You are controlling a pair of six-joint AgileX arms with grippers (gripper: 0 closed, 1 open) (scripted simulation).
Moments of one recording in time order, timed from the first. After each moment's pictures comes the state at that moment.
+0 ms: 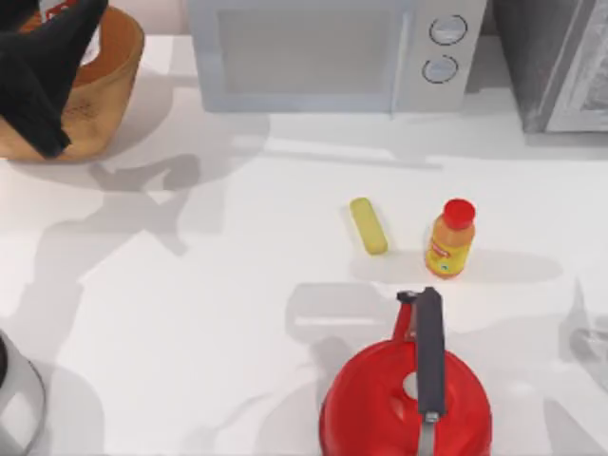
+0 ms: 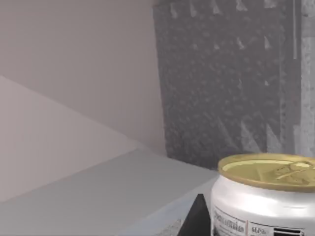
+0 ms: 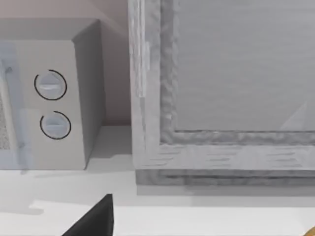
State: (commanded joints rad) left arm -0.05 1.05 0.64 0.59 0.75 -0.01; right arm 0.00 0.00 0.00 0.00 0.00 0.00
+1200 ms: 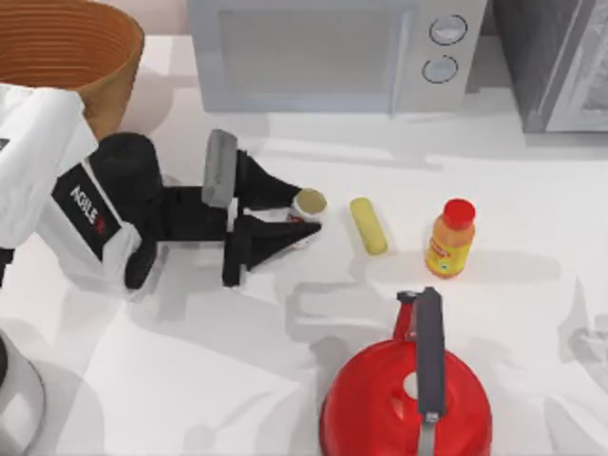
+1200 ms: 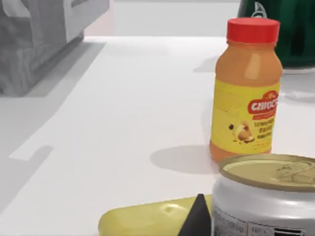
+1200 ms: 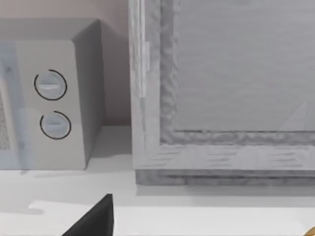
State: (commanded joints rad) left arm -0.27 2.53 1.14 1.35 1.35 0.04; right arm 0.00 0.00 0.00 0.00 0.00 0.00
